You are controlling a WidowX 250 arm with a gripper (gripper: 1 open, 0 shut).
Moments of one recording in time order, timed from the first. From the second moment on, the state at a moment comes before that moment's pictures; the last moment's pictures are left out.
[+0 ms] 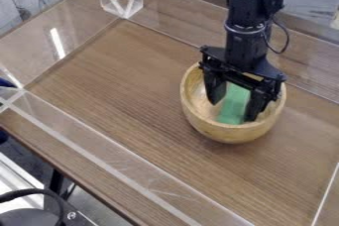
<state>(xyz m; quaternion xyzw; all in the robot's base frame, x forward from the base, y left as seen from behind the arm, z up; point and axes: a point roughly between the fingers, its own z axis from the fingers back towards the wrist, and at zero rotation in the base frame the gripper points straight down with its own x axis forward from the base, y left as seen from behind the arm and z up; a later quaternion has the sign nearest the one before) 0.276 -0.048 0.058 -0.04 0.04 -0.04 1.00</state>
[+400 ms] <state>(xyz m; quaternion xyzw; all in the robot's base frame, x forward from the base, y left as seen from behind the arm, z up) 0.278 -0.046 0.052 -0.04 0.04 -0.03 1.00</state>
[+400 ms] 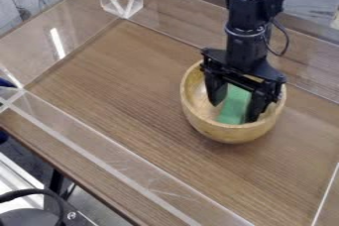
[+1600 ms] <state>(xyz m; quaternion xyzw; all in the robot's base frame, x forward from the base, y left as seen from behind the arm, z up) 0.280 -0.041 0.044 -0.04 0.03 -0.01 1.00</state>
